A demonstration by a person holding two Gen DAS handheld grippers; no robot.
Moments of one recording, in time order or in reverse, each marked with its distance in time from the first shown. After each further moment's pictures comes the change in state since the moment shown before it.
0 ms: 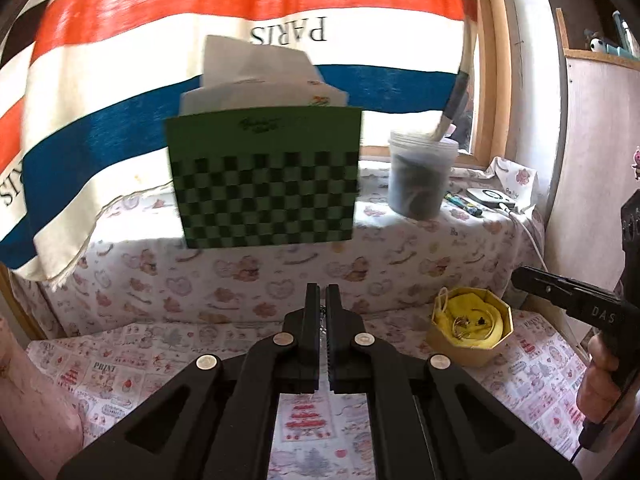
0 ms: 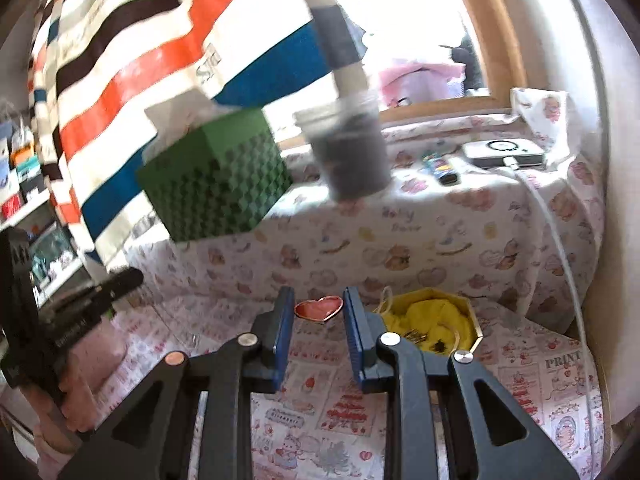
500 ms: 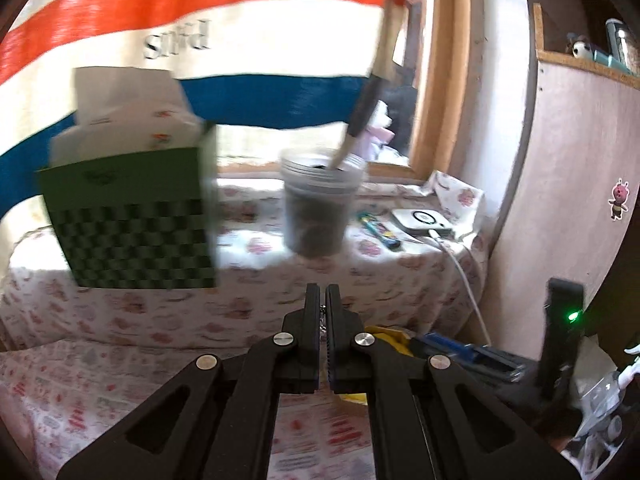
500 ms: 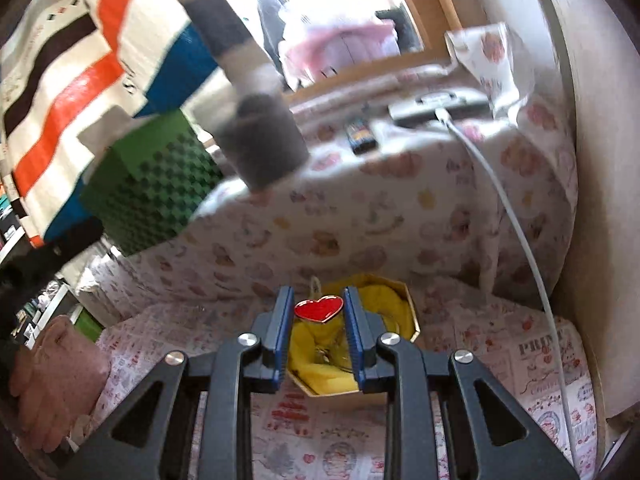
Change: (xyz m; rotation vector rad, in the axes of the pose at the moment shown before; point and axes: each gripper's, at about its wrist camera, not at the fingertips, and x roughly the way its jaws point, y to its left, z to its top) left arm 0.034 -0.094 0.049 -0.016 0.049 -0.163; right arm 0.030 -0.062 0.000 0.127 0.112 -0.086
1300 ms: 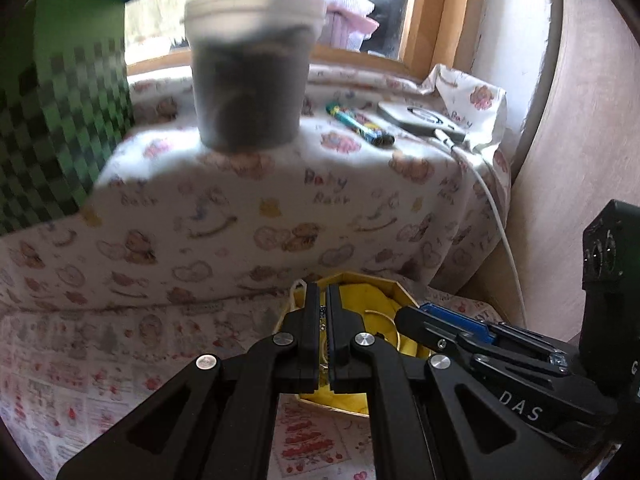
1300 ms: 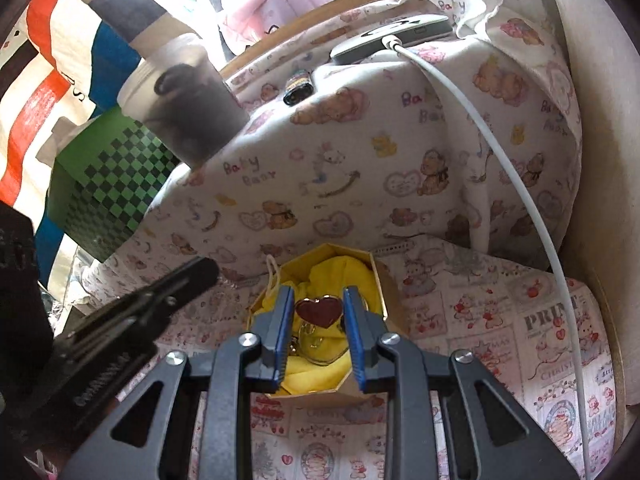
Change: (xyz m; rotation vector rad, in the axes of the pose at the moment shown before) left arm 0.113 -0.032 -0.046 0.009 0.248 -0.048; right arm 0.029 -0.034 -0.005 0.137 0.104 -0.016
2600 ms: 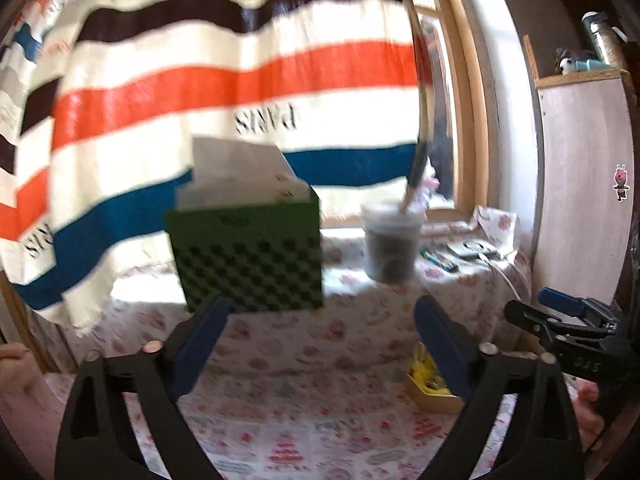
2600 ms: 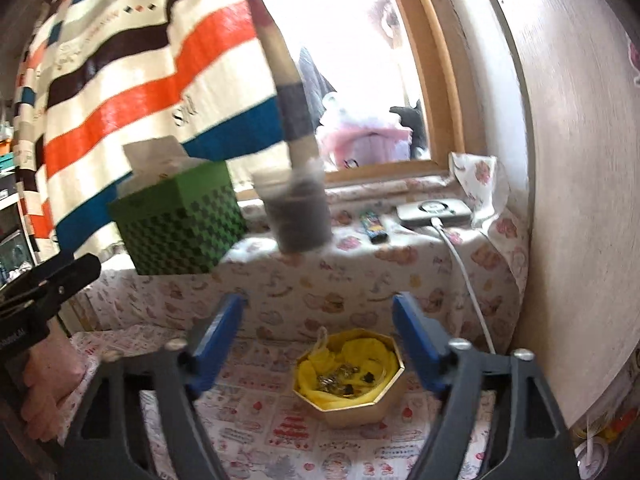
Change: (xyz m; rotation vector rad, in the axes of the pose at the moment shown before) left arm -0.205 0.062 -0.043 0.056 -0.519 0.295; right arm -0.110 0.100 -0.042 -0.343 -0.432 -0.068
